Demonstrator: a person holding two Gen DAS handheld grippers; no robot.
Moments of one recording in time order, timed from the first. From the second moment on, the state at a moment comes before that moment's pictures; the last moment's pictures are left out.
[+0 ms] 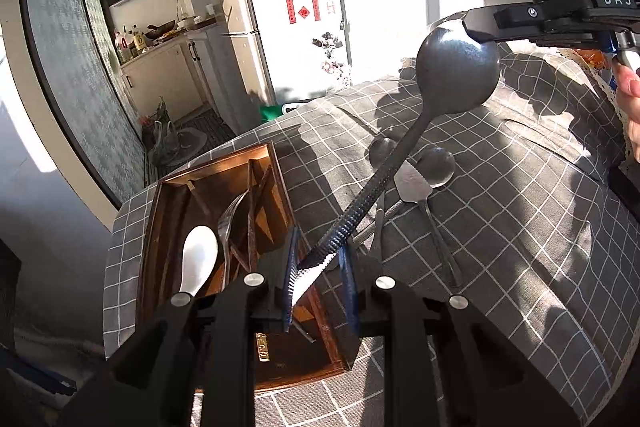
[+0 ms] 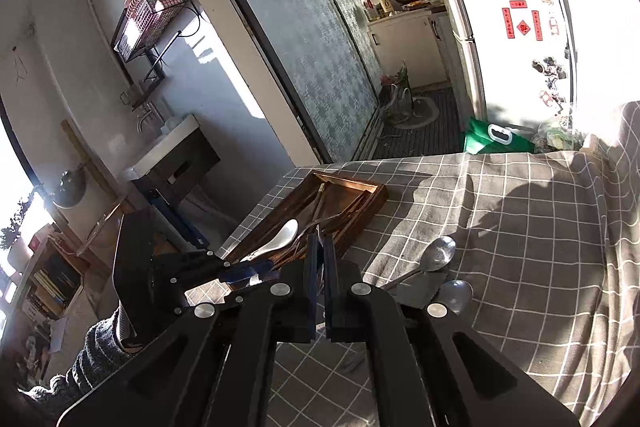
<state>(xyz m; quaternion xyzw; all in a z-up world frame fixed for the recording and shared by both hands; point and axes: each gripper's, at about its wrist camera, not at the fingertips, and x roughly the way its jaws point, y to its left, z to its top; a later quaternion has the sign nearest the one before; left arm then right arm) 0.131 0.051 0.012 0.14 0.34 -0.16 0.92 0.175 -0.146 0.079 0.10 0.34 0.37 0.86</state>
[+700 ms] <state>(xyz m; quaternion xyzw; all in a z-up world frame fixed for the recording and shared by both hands) 0.164 0.138 -0.039 0.08 0.41 -0.11 0.90 0.279 -0.040 -0.027 0.12 0.45 0.35 0.82</state>
